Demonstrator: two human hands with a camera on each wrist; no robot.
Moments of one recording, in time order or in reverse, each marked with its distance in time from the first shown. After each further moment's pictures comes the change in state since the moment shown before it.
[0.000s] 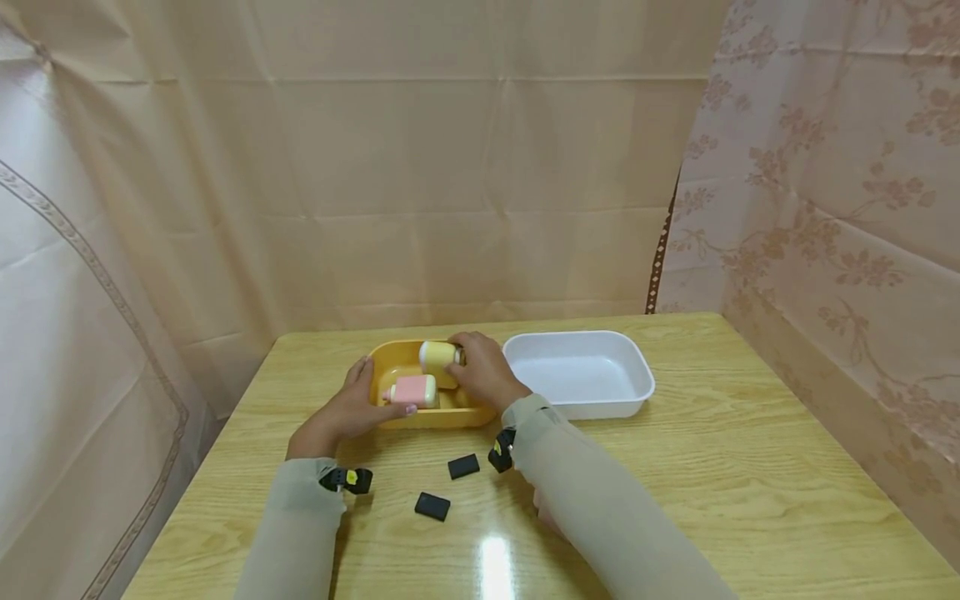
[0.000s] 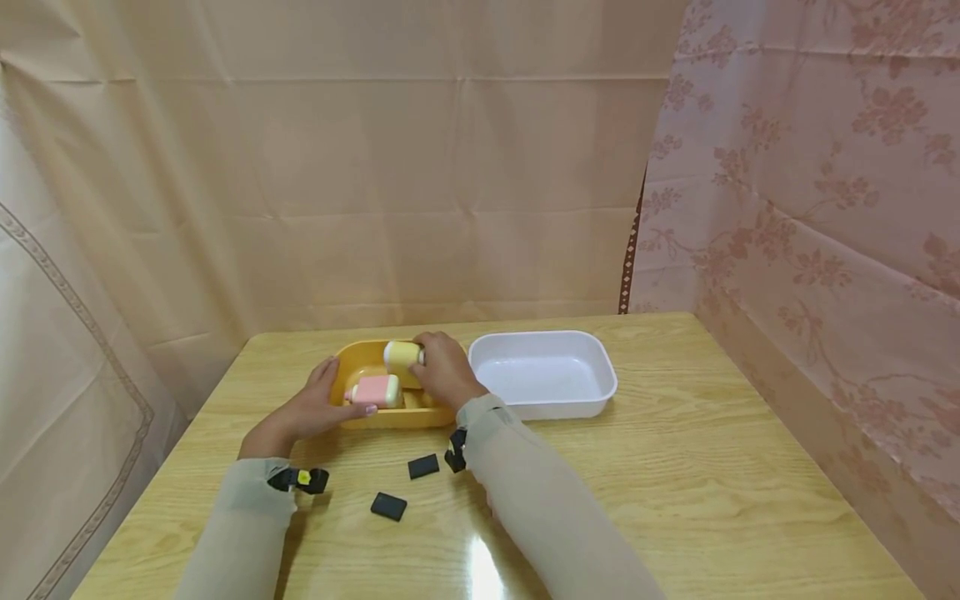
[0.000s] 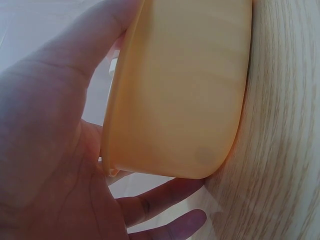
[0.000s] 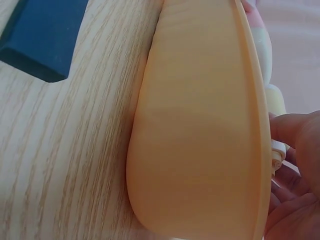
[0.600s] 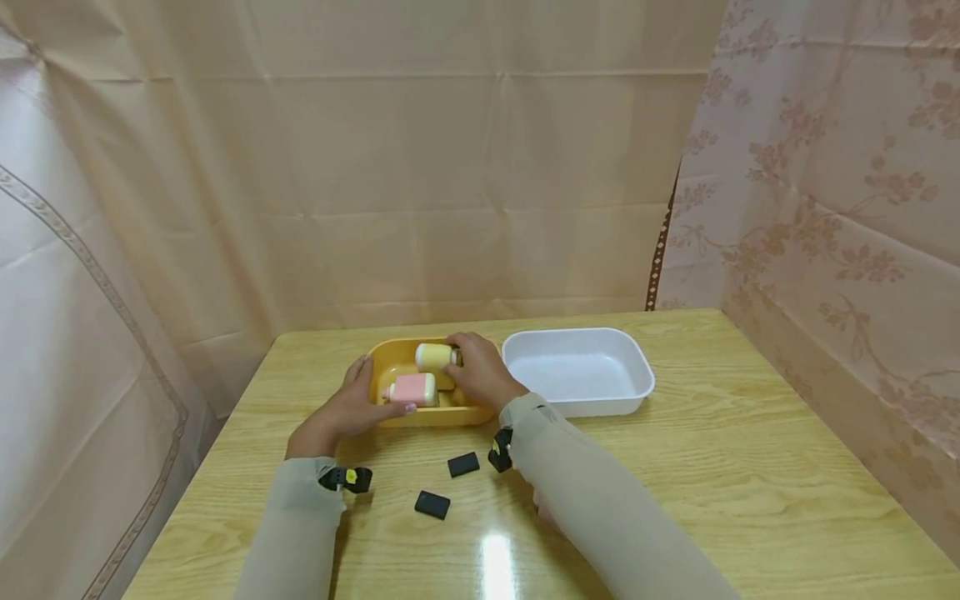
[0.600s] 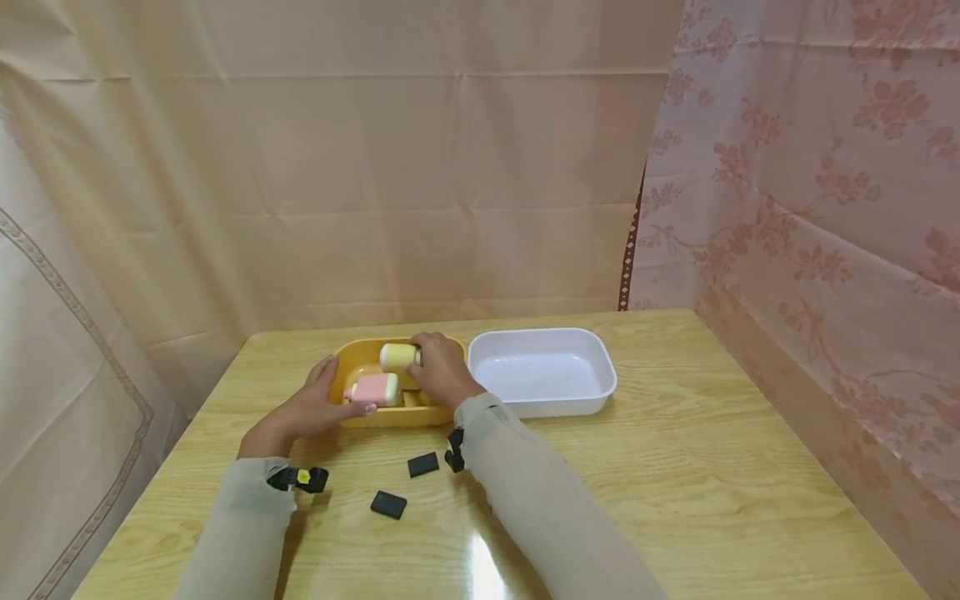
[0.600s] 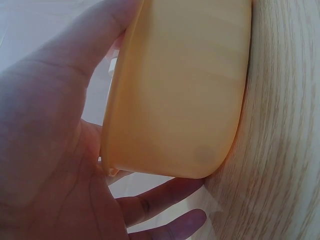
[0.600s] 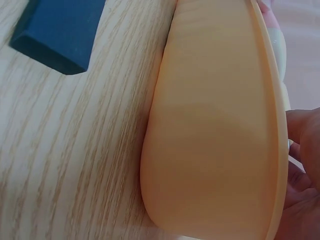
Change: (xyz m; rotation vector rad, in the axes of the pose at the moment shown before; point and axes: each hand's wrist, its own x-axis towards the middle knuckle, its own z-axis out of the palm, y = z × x) left_hand 0.000 0.000 0.000 -0.002 -0.010 -0.002; right_hand 0.001 0.001 0.006 0.056 -0.052 0.024
